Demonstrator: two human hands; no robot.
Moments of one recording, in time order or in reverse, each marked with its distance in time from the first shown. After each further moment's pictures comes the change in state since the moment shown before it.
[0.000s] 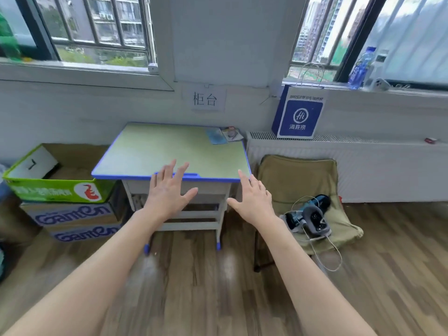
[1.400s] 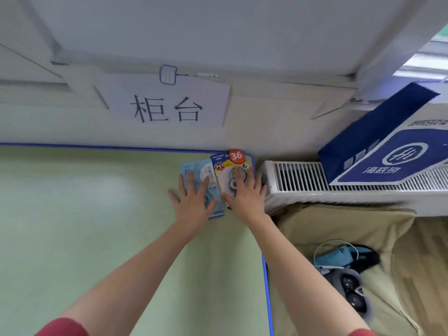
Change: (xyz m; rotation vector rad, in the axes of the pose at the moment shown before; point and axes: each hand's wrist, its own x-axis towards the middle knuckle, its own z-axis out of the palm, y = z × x) left_hand 0.562 -0.024 0.273 0.054 -0.419 -0.201; right_hand 0.625 0.106 0.129 -0.050 -0.259 0.172
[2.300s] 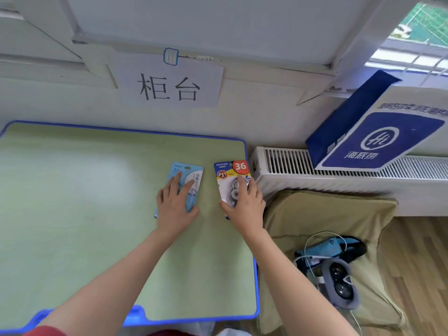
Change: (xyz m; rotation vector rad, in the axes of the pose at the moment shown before) left_hand -0.080 -0.026 0.010 -0.186 0.210 0.054; right_hand -0.090 0.021 0.014 0.117 0.187 0.002
